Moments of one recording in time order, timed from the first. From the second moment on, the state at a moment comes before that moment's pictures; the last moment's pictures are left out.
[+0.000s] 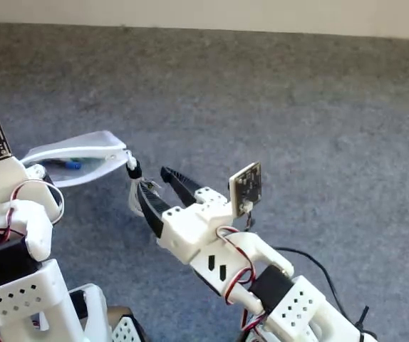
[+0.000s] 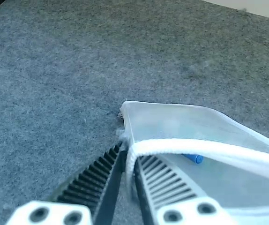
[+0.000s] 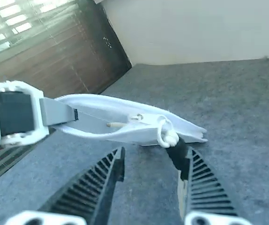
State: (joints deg) left arm -27.3 -65.1 44.9 64.8 5.8; right arm -50.6 -73.8 76.2 11.6 -24.2
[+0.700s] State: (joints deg) left arm -27.3 -65.1 44.9 64.8 5.8; right arm -49.0 -53.7 78.9 4.4 -10.2
